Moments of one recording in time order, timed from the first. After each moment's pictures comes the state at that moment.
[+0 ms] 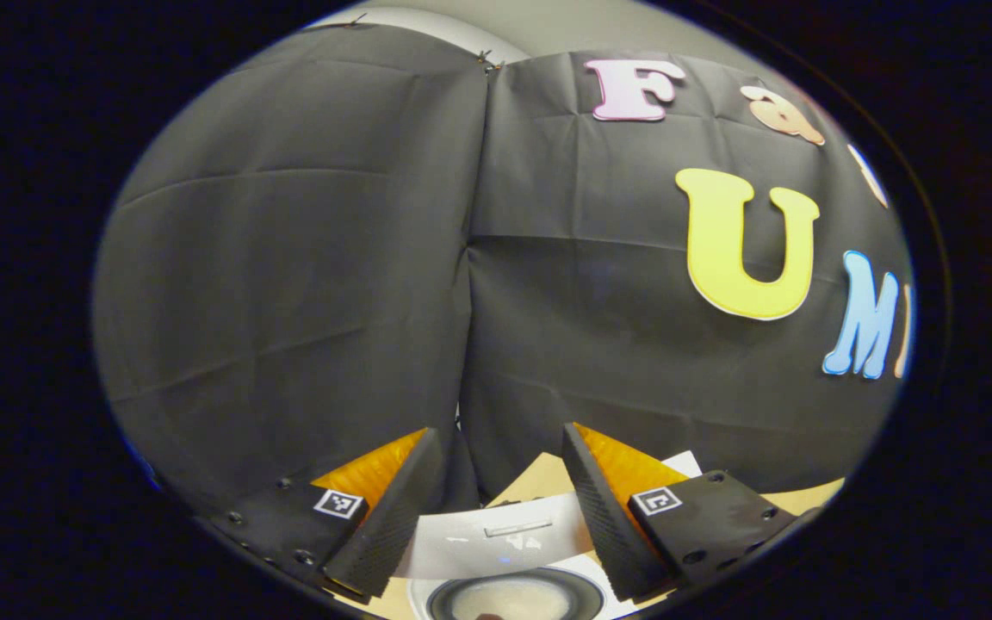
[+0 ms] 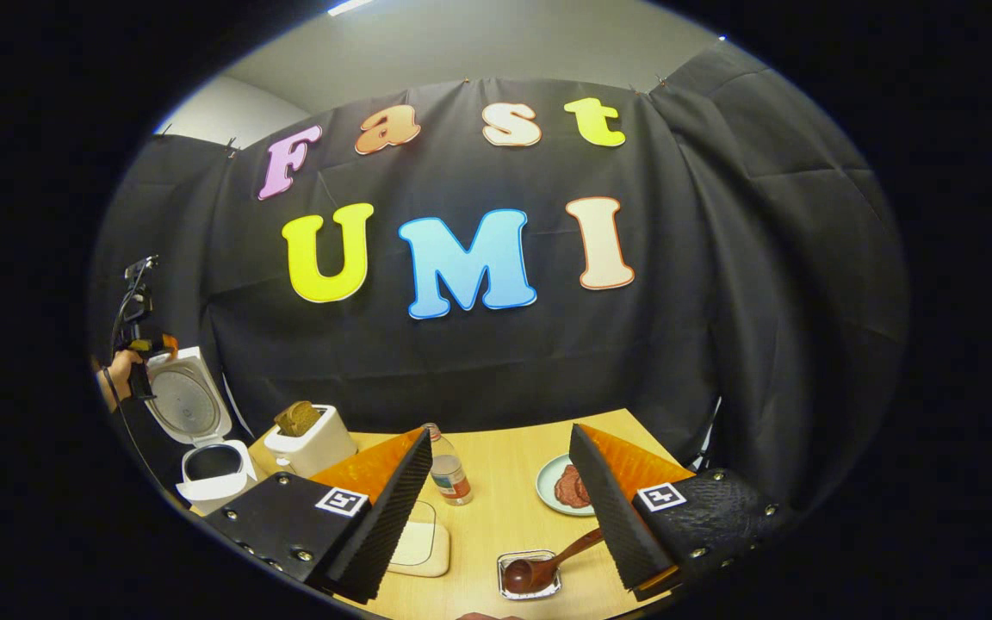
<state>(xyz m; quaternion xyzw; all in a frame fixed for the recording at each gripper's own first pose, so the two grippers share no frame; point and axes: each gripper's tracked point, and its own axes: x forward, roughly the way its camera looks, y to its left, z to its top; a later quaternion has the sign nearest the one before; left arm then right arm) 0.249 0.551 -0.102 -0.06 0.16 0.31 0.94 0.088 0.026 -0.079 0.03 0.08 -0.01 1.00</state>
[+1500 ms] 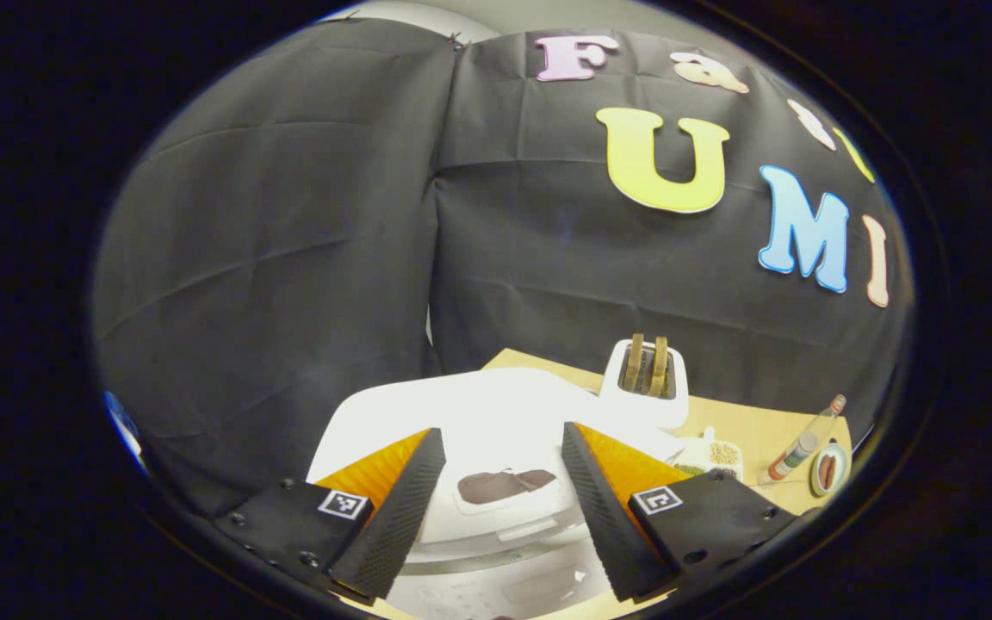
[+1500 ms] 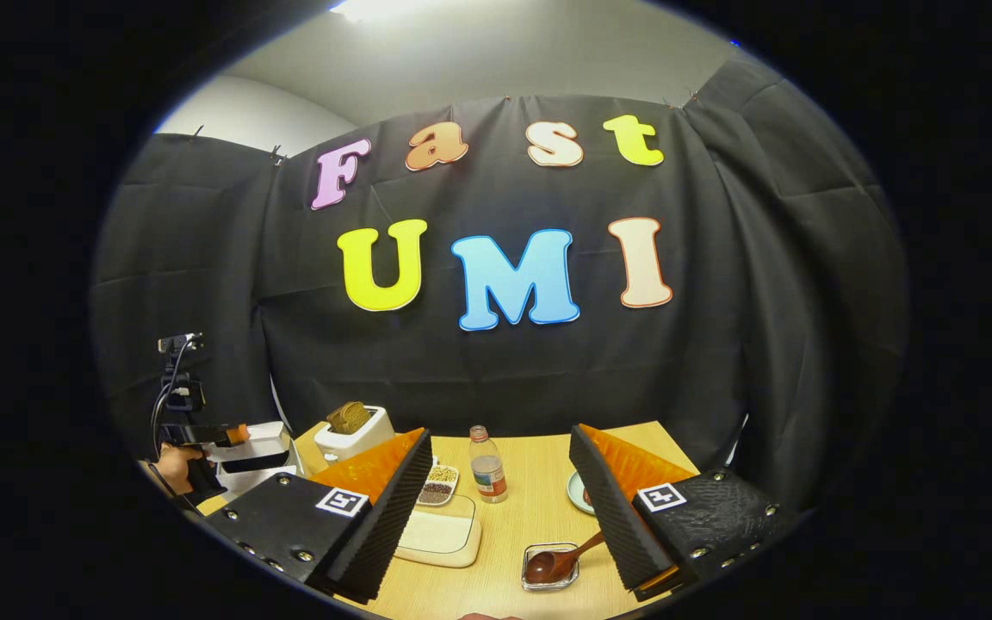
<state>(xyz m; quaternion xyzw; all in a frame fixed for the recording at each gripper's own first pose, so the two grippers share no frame) 0.119 0.383 -0.252 -0.07 0.23 0.26 0.93 0.042 0.051 -0.063 0.02 0.07 0.05 1.00</state>
